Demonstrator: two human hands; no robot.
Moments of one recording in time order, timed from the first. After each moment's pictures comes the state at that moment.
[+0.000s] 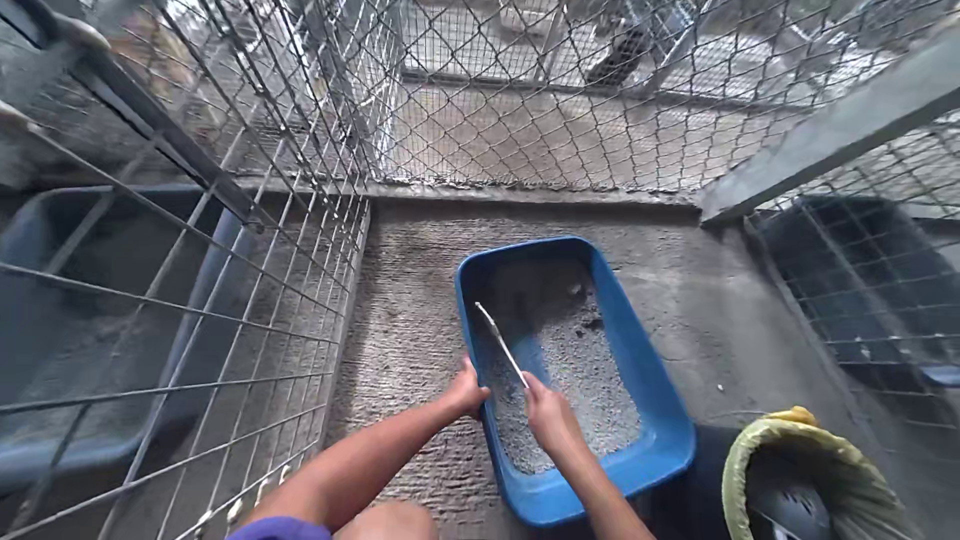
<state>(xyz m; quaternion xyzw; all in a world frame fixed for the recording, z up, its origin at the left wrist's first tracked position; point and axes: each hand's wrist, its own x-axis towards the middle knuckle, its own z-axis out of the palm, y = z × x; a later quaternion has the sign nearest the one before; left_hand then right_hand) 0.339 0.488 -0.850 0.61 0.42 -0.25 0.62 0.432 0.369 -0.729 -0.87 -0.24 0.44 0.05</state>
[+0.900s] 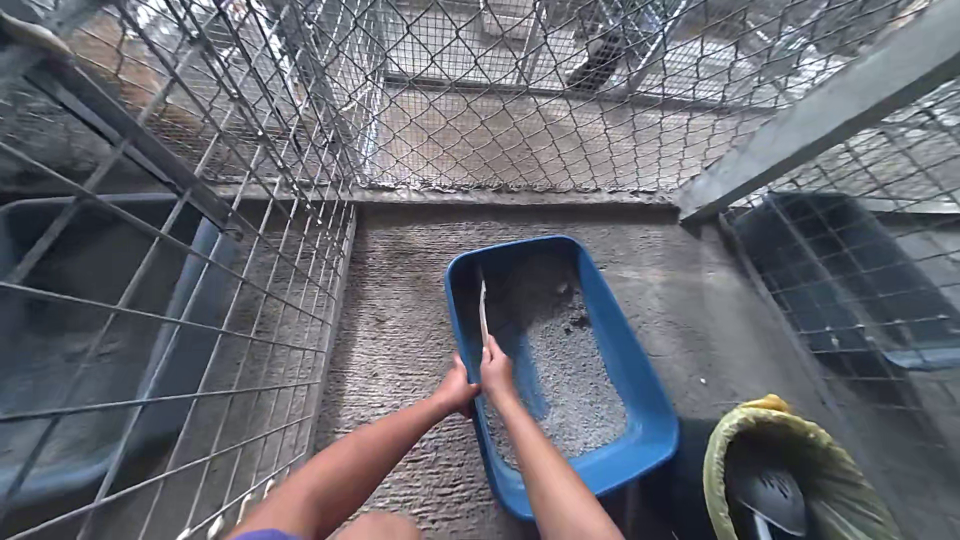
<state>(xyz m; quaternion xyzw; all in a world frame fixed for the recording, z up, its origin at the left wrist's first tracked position) 0.345 0.495 -0.852 0.60 0.42 -0.22 0.64 0.430 0.430 -0.836 -0.87 -0.15 0.36 0.30</state>
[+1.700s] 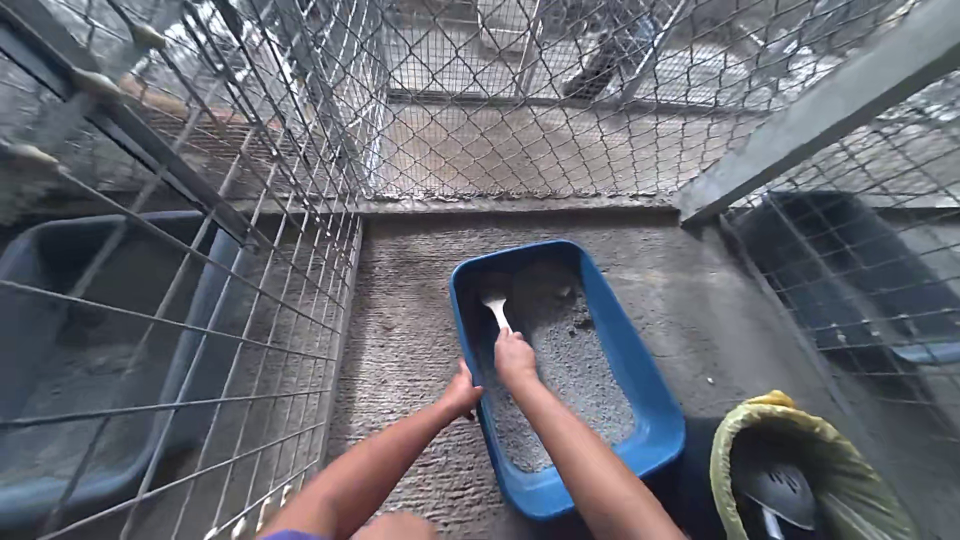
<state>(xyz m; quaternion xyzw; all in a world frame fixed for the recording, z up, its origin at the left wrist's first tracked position) 0.342 0.496 -0.851 0.59 0.43 -0.21 0.64 0.453 0.455 -0.777 -0.89 -0.28 0.34 -0.10</state>
